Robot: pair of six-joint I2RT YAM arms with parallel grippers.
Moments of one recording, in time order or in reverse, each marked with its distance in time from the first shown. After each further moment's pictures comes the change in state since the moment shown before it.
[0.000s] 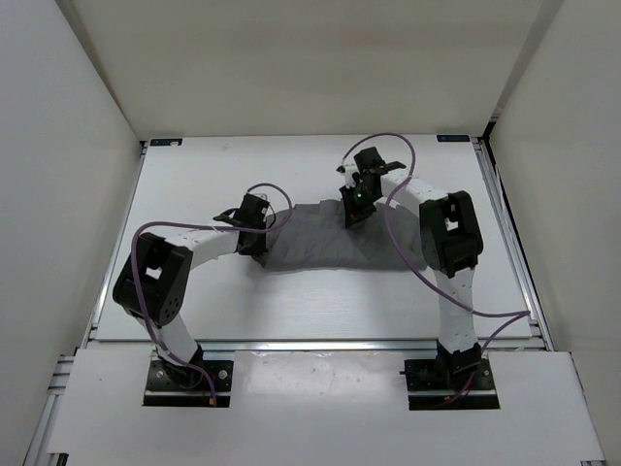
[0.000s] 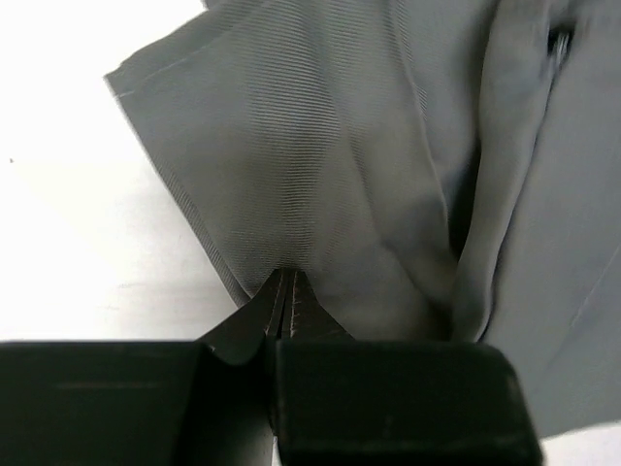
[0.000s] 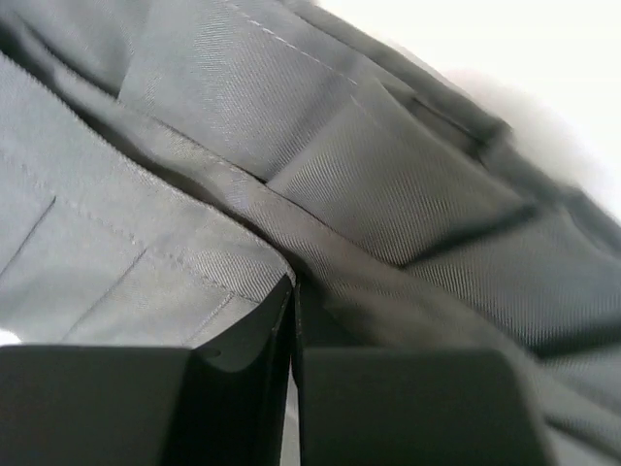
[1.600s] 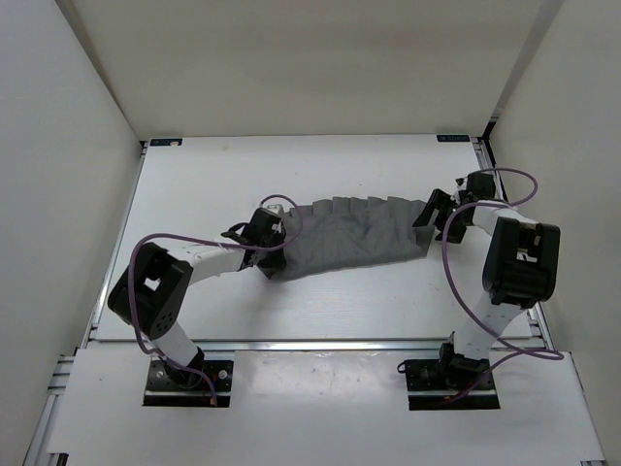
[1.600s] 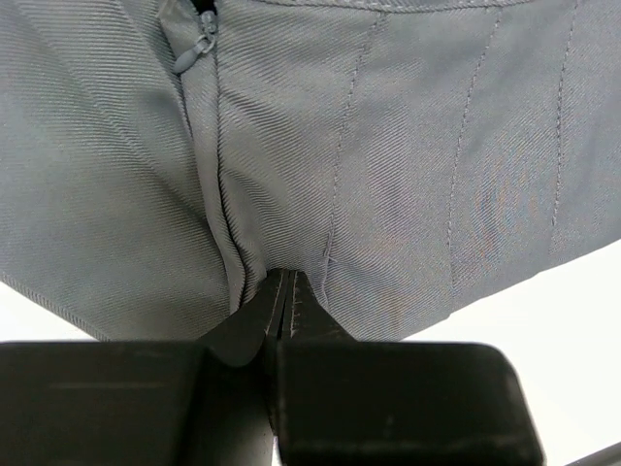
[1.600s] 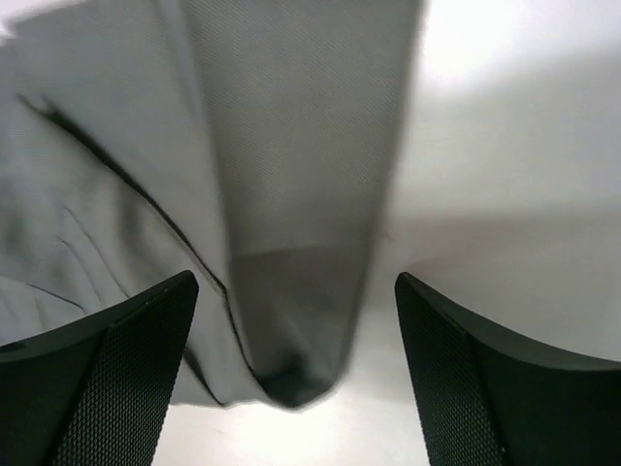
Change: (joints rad) left arm -0.125 -0.074 -0.125 0.159 0.180 -0.169; right arm -0.558 -0.388 -0.574 0.302 0.005 0.295
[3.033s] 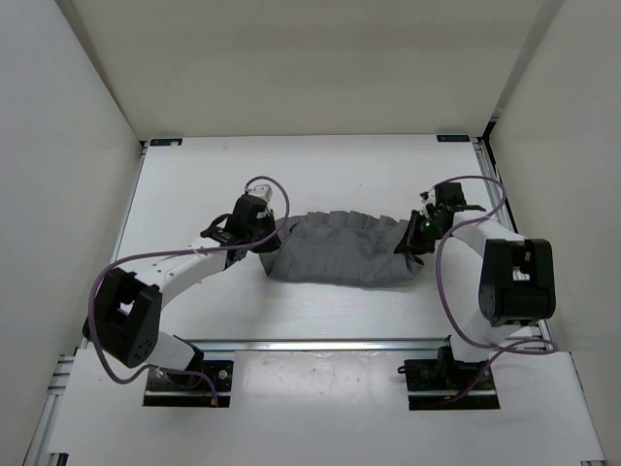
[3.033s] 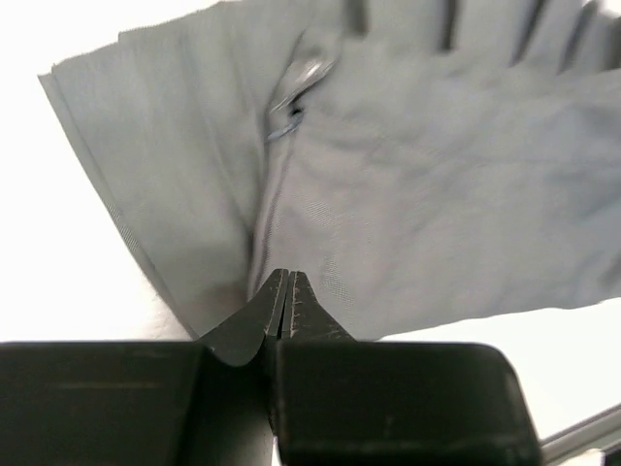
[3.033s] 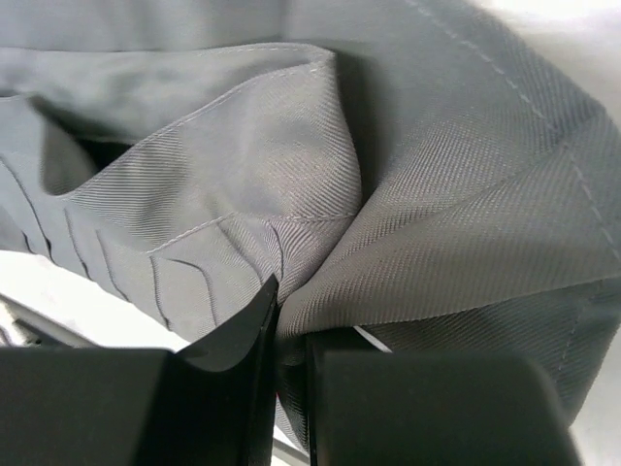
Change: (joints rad) left arm 0.042 -0.173 0.026 -0.043 -0.014 0.015; right arm 0.188 -0.122 -0.122 -0.122 -0.117 0.019
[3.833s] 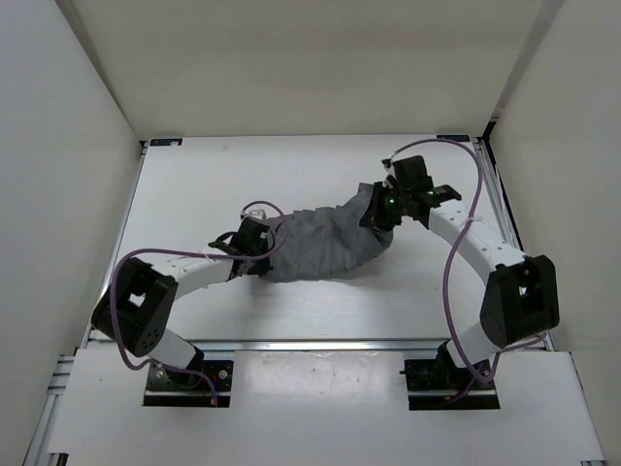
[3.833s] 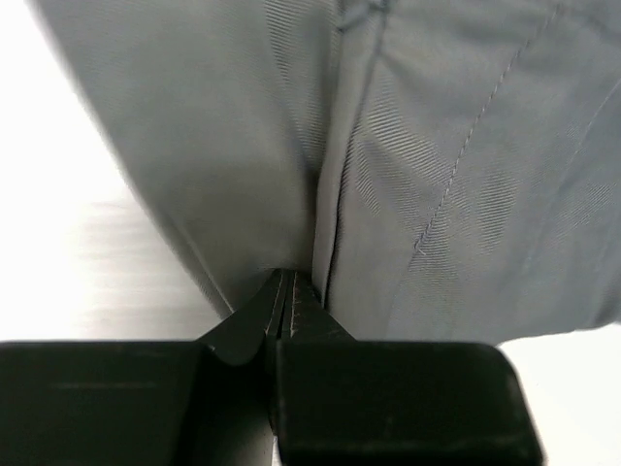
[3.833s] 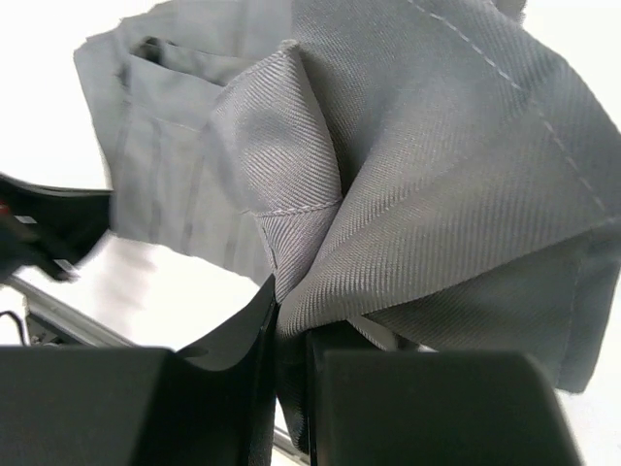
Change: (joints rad) left arm -0.007 0.035 -0.138 0.009 -0.135 -0.032; right arm 0.338 -0.152 0.214 -0.030 0.170 0.143
